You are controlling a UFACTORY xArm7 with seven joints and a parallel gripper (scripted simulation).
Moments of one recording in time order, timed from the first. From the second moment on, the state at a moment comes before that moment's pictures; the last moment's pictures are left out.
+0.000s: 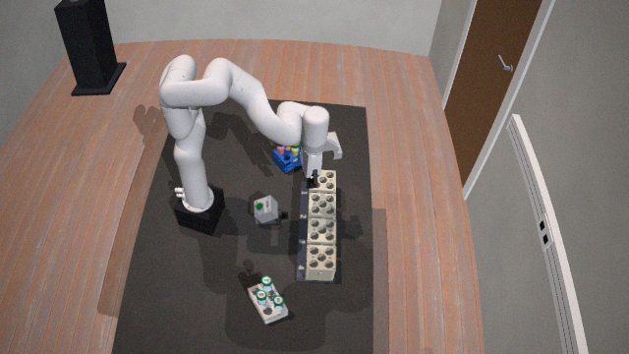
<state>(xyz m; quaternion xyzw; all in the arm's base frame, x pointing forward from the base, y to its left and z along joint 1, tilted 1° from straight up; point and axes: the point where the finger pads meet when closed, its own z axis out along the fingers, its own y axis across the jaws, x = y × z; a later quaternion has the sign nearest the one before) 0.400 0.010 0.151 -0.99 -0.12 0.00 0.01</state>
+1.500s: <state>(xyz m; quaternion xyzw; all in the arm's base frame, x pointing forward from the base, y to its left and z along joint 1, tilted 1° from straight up) 0.324 0.200 0.155 -0.94 -0.34 -0.01 0.01</state>
